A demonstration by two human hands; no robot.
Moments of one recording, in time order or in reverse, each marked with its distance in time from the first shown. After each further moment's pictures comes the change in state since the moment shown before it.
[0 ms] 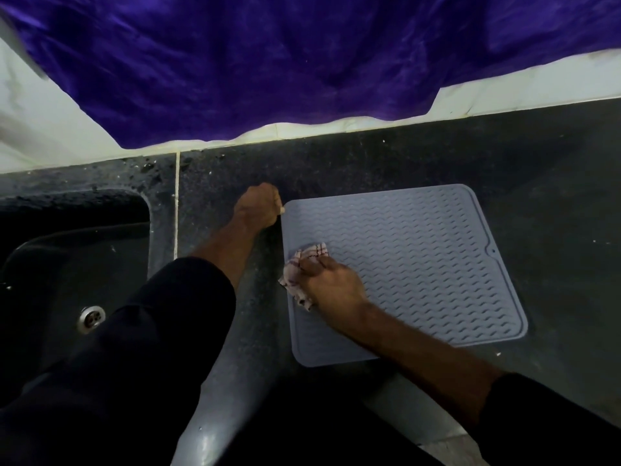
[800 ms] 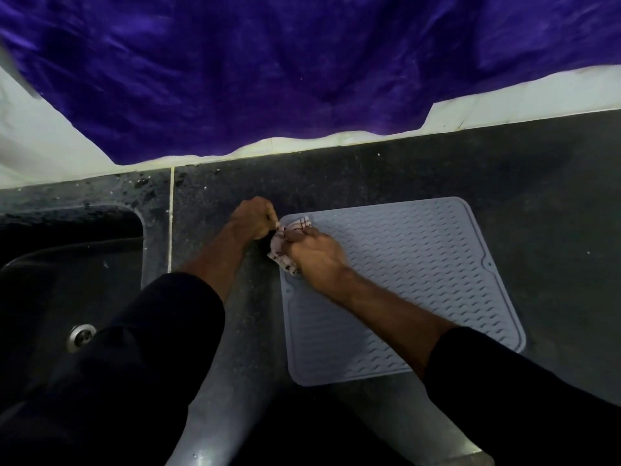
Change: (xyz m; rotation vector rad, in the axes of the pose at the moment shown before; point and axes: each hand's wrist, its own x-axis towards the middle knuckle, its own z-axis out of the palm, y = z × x) left_hand 0.012 -0.007 -0.004 -0.021 -0.067 0.056; right_hand 0.073 0.028 -0.025 0.047 0.014 0.046
